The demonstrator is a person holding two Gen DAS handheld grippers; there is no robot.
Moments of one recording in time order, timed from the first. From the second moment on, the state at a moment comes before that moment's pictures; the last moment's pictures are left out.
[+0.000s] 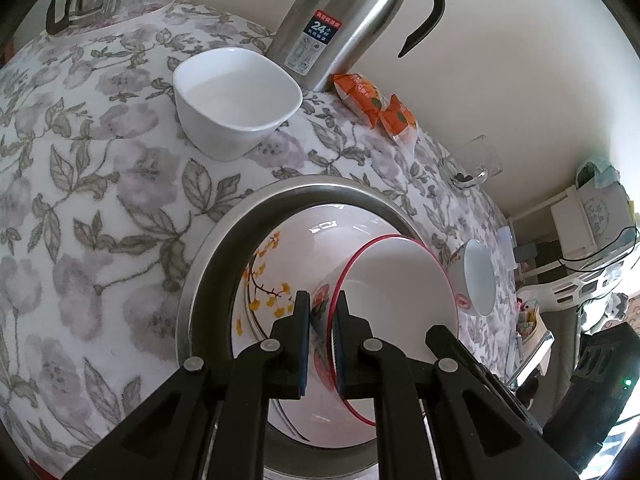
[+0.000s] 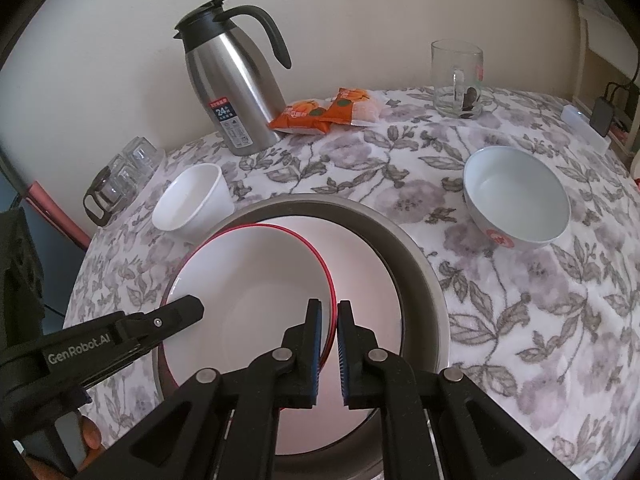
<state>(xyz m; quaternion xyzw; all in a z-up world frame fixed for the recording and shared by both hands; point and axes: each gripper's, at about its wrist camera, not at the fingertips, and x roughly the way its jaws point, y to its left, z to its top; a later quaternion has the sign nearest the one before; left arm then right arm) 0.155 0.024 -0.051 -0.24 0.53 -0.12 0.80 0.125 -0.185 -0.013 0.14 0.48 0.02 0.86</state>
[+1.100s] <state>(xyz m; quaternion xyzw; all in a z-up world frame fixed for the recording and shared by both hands) 0.152 0.026 -0.042 -0.24 0.54 -0.12 0.80 0.123 -0.192 -0.014 0.15 0.49 0.03 0.86</state>
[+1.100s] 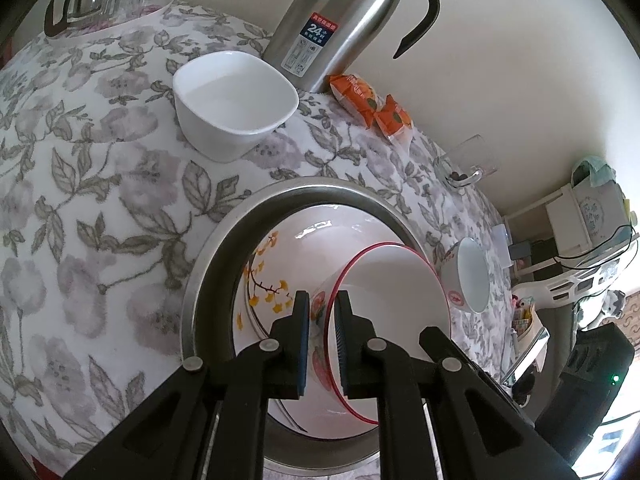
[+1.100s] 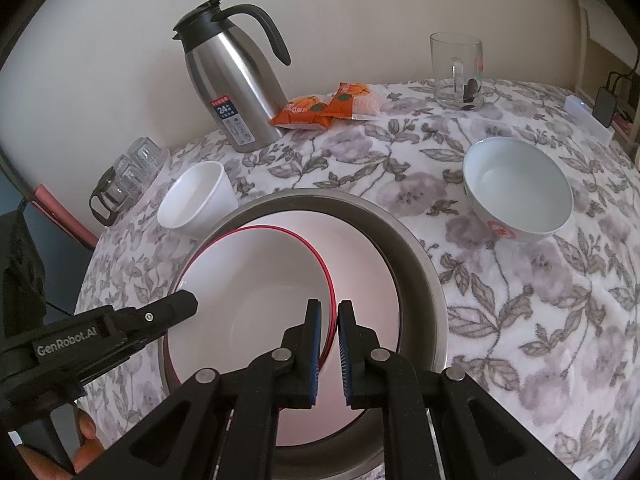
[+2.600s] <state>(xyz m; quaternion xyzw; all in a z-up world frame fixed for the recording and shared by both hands) 0.138 0.072 -0.009 -0.15 0.48 0.08 0.86 0.111 -0.182 0.016 0.09 0.45 0.02 0.89</state>
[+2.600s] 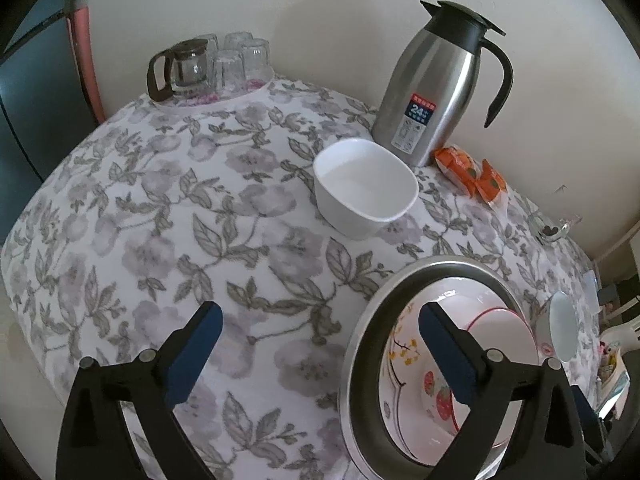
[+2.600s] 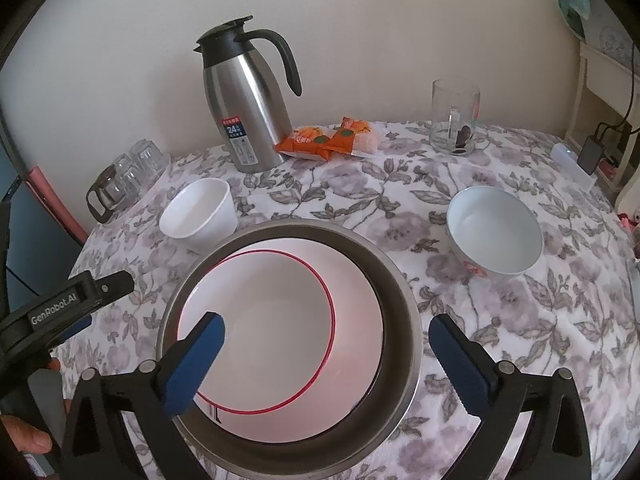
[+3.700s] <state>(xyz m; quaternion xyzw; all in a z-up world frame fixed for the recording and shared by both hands) 0.166 0.141 0.008 -0.24 0.44 0.08 0.86 0.107 -0.163 0.066 0.10 0.37 0.05 0.92</state>
